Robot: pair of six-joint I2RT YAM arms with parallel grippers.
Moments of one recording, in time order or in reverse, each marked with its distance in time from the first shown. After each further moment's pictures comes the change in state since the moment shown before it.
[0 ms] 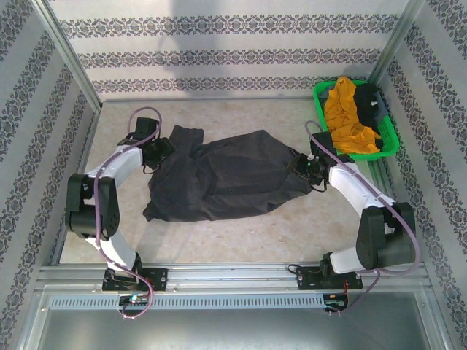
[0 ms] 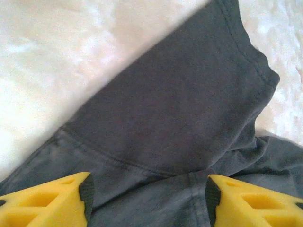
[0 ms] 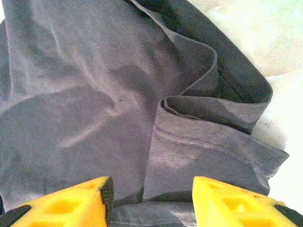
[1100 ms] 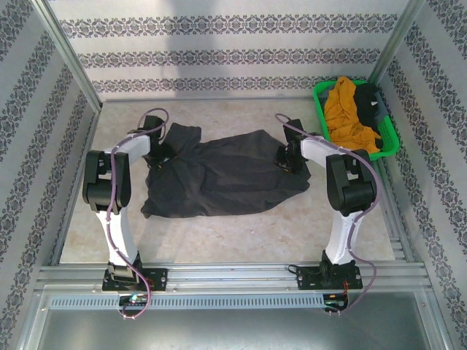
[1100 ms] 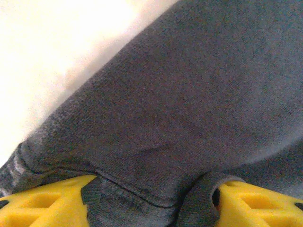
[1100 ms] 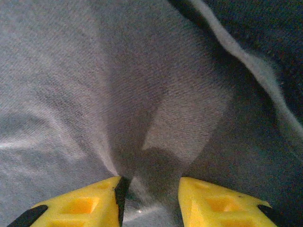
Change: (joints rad) left arm 0.061 0.301 0.215 -0.144 0.011 0.063; right arm 0.074 0.550 0.397 -0.047 0.044 -0.059
